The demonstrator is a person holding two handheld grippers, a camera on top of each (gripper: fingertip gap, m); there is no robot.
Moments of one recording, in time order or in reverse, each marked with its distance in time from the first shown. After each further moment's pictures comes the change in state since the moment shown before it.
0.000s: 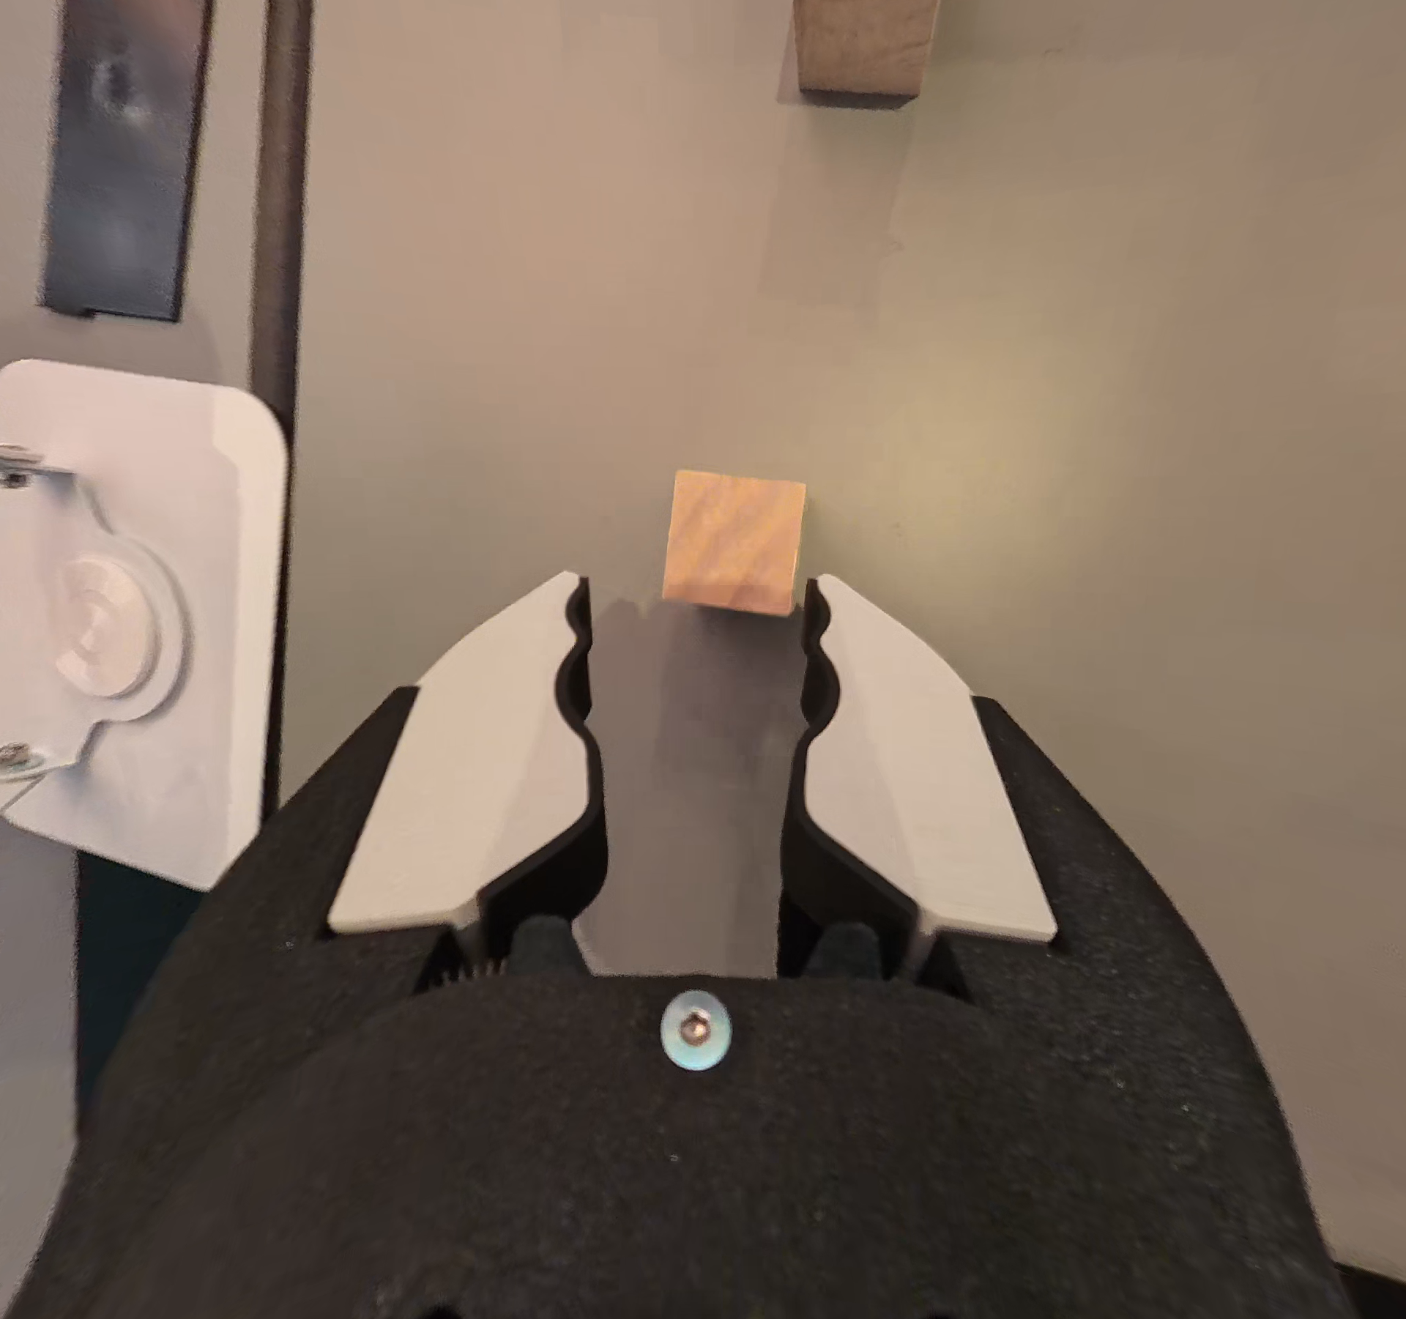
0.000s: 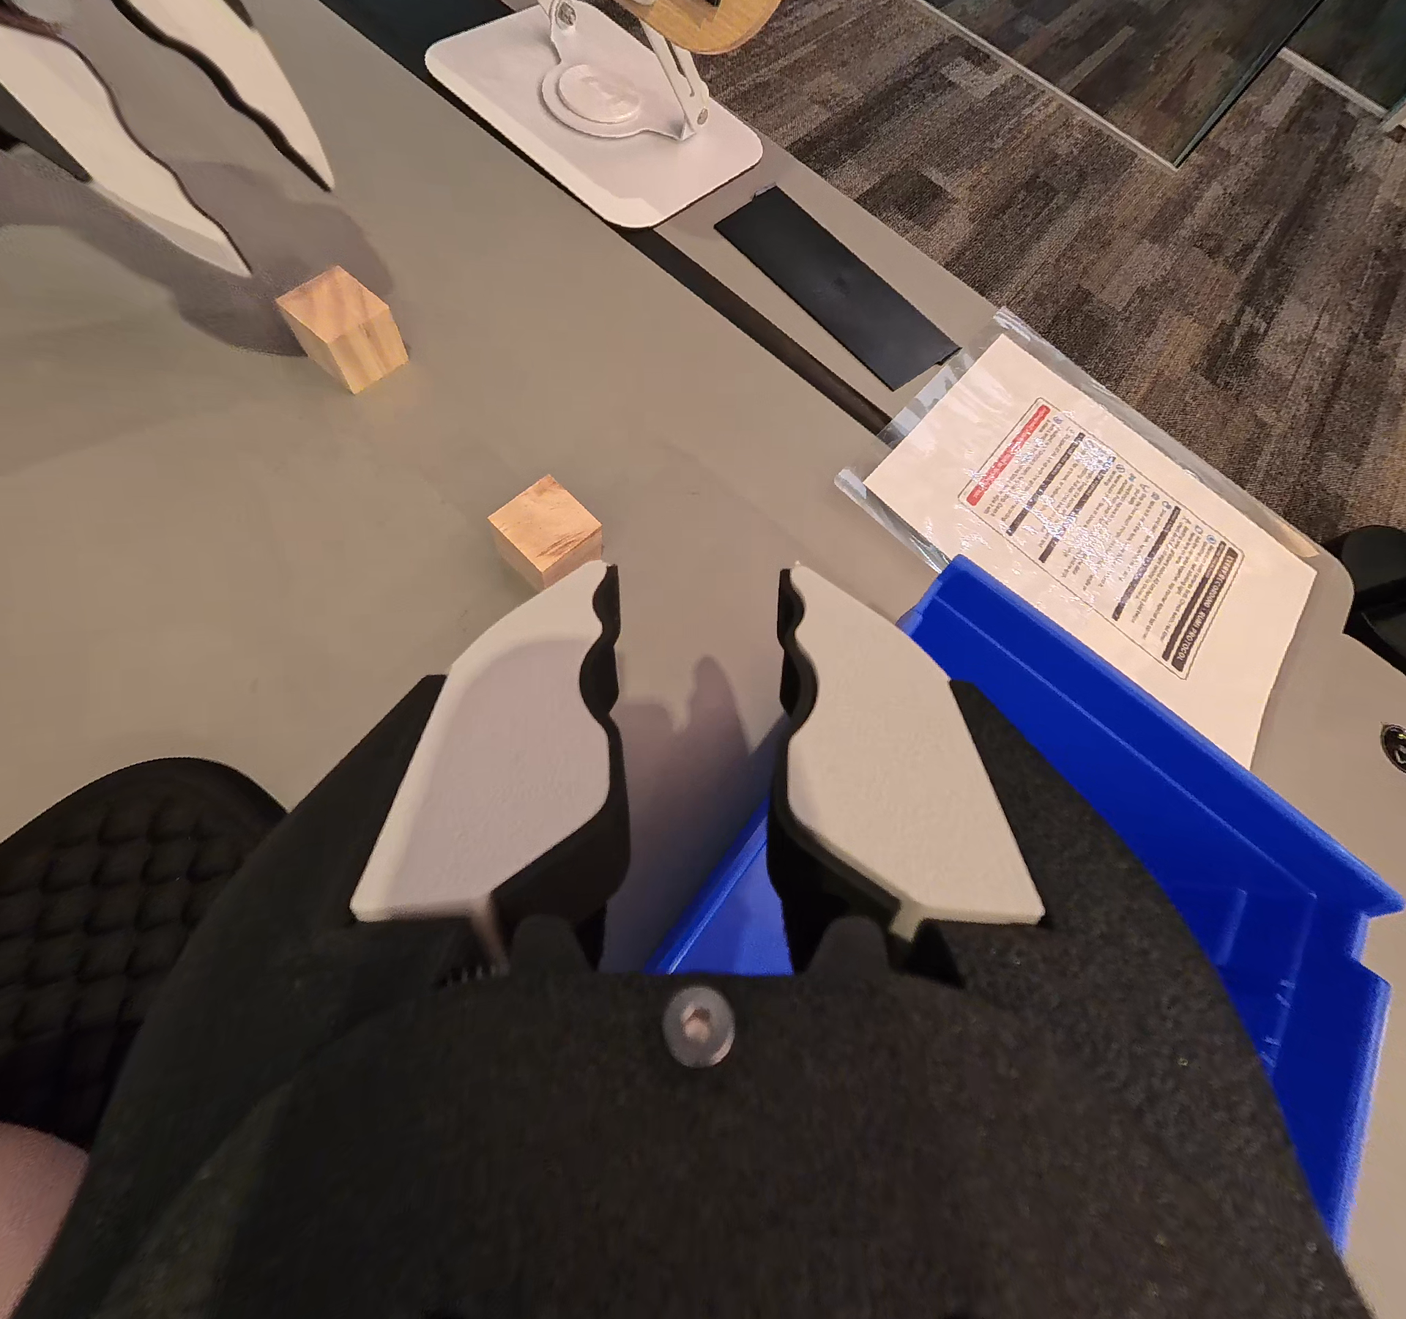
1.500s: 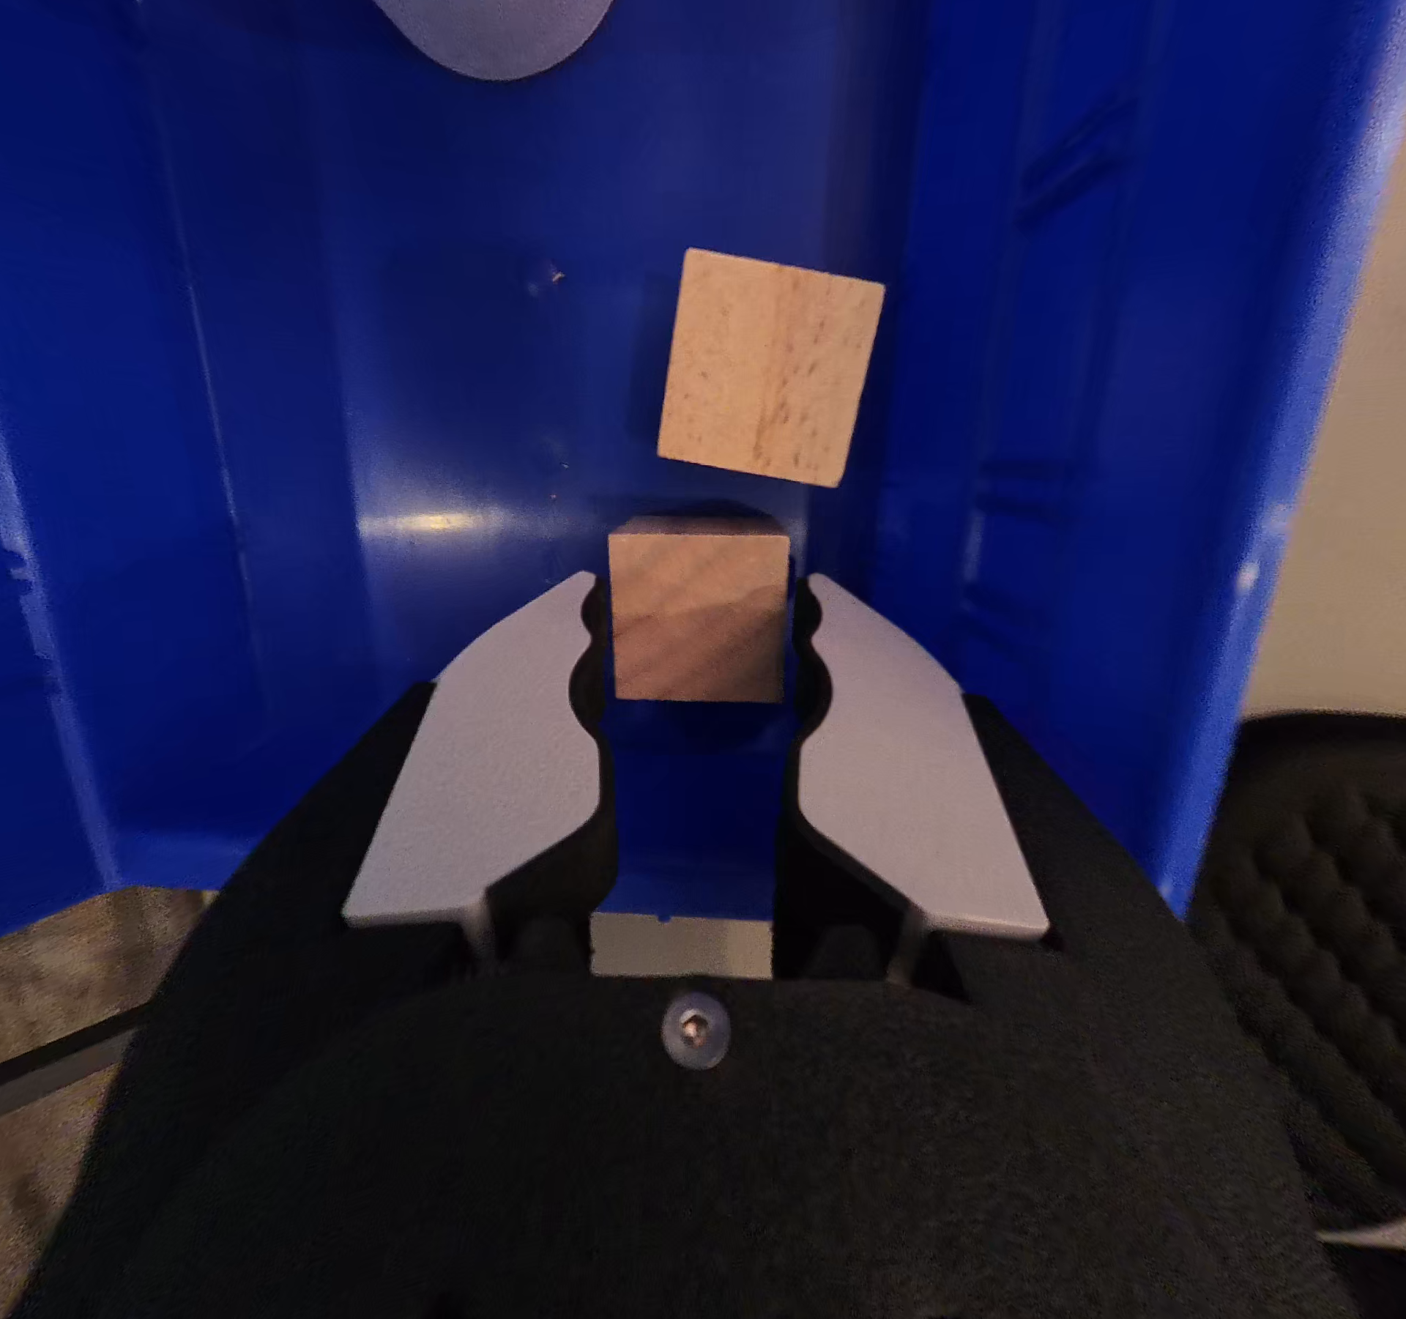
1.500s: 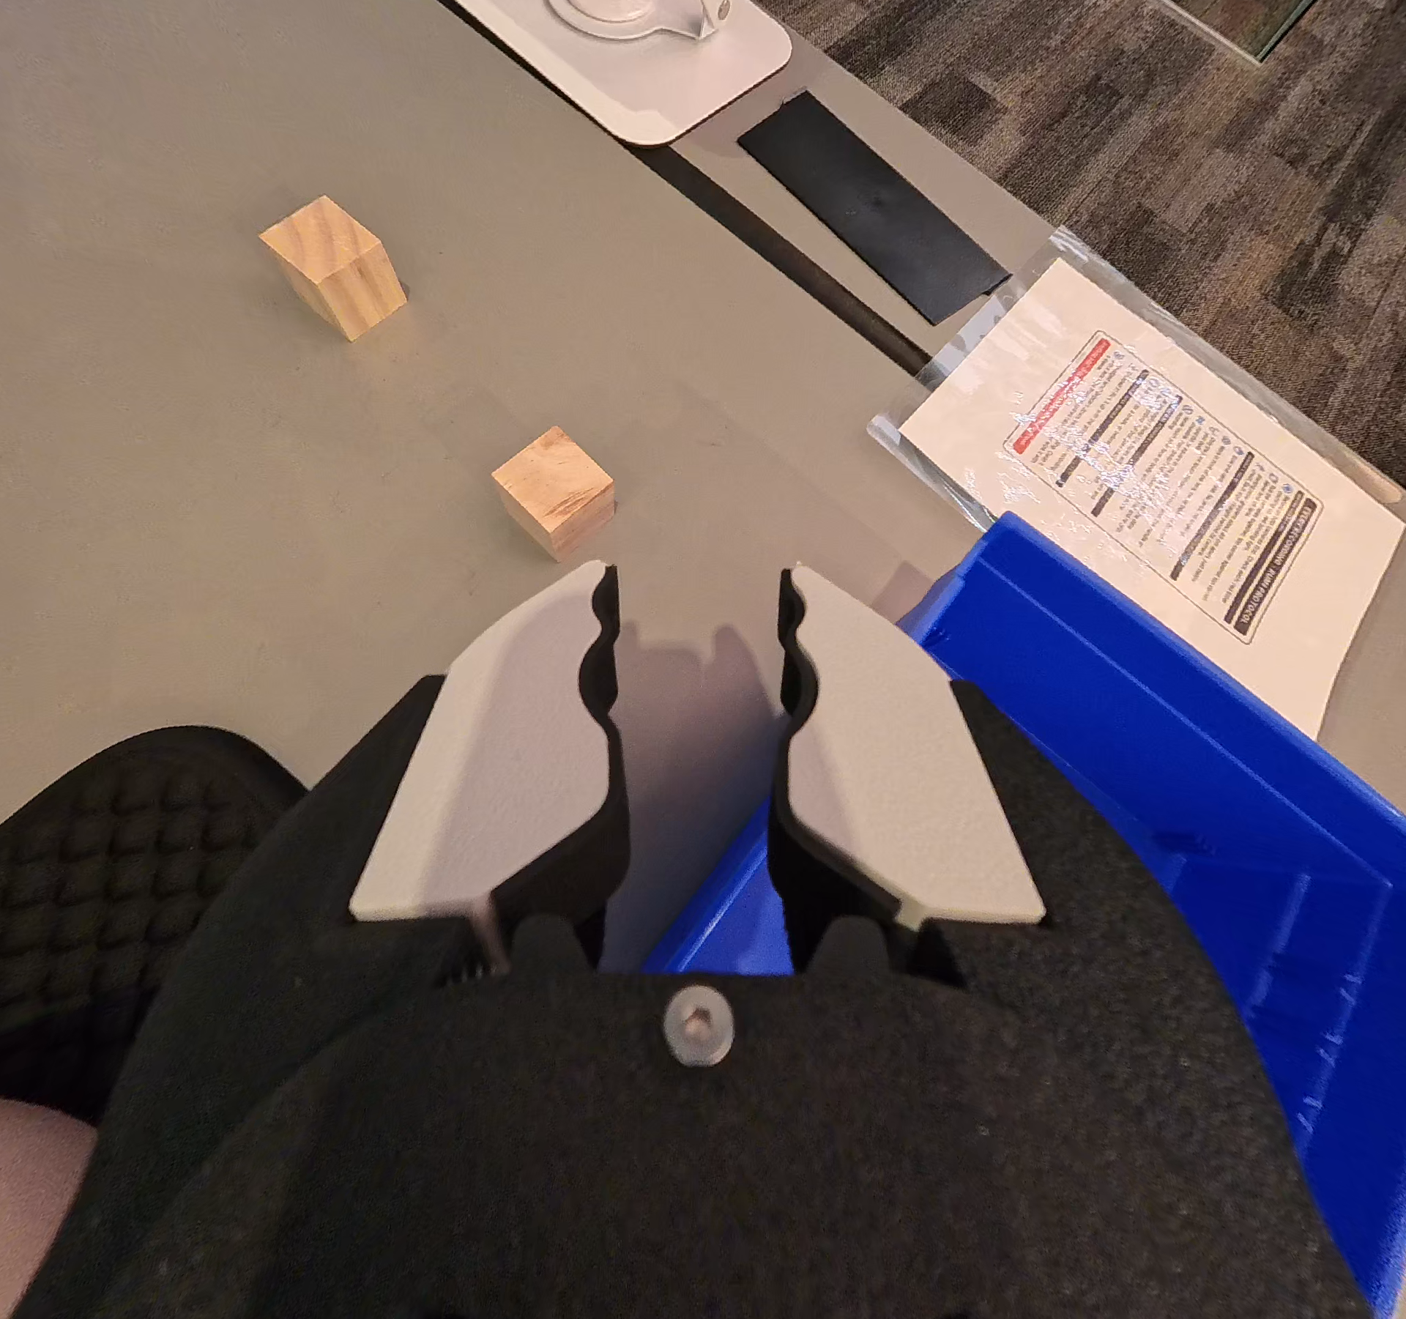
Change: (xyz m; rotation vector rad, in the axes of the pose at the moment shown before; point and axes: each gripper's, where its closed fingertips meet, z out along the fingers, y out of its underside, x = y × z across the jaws) left arm 0.074 0.427 -0.190 -0.345 -0.451 -1.393; right arm -0.005 0.017 0.010 -0.082 -0.035 0.025
